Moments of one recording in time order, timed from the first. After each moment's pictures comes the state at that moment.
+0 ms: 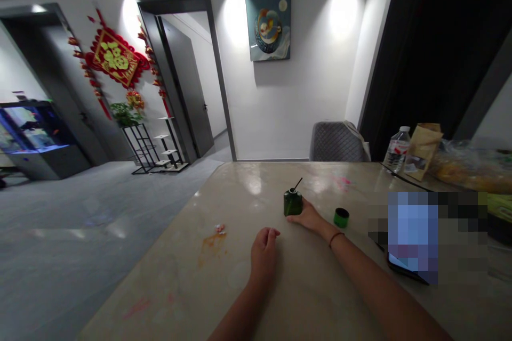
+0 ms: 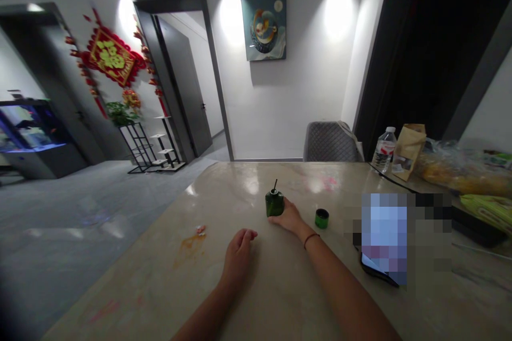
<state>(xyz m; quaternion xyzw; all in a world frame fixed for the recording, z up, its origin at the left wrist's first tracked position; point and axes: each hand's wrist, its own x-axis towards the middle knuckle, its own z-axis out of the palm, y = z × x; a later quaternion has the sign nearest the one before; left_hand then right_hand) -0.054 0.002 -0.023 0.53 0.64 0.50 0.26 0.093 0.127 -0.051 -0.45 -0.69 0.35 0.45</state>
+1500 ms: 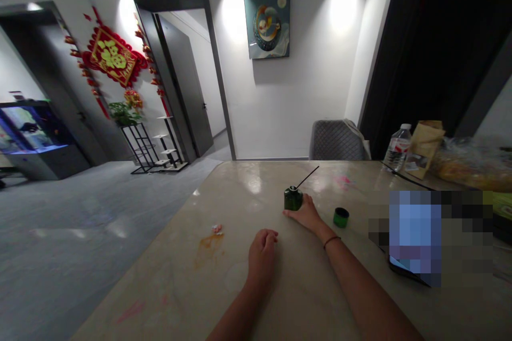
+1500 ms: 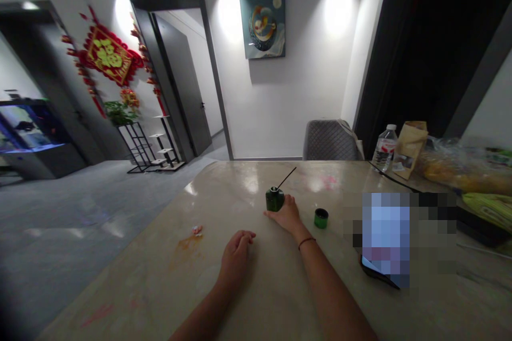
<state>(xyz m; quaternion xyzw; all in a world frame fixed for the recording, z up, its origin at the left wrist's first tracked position) -0.053 0.005 -0.023 0.53 0.63 0.49 0.27 0.085 0.136 -0.059 -0.56 -0.65 0.21 0.47</state>
